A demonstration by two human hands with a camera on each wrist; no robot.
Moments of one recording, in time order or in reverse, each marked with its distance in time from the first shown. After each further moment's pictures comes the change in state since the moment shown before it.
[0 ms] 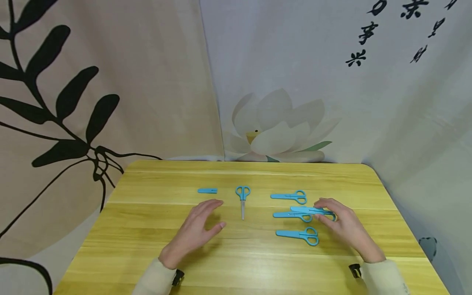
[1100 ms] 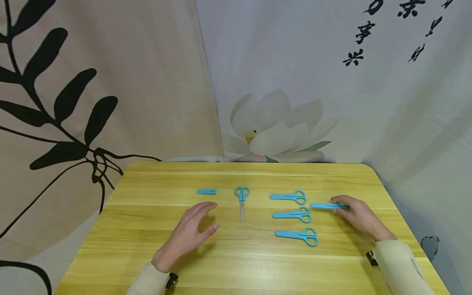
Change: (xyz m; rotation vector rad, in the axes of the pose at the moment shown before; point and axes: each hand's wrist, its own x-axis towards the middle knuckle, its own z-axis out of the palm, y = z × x) left_hand -0.009 -0.010 -0.005 0.025 0.014 0.012; right_hand -0.003 0.084 -0.024 -0.047 -0.206 0.214
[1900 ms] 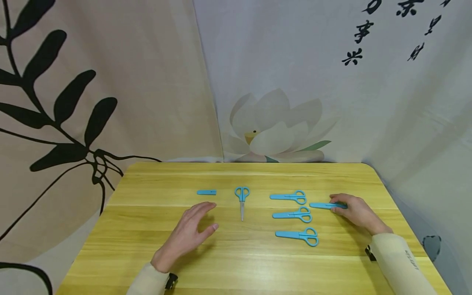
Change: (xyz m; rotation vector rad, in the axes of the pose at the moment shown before) left_hand 0.000 -0.002 -0.001 0.000 -0.004 -0.005; right_hand 0.012 0.005 0.002 0.032 -0.087 0.033
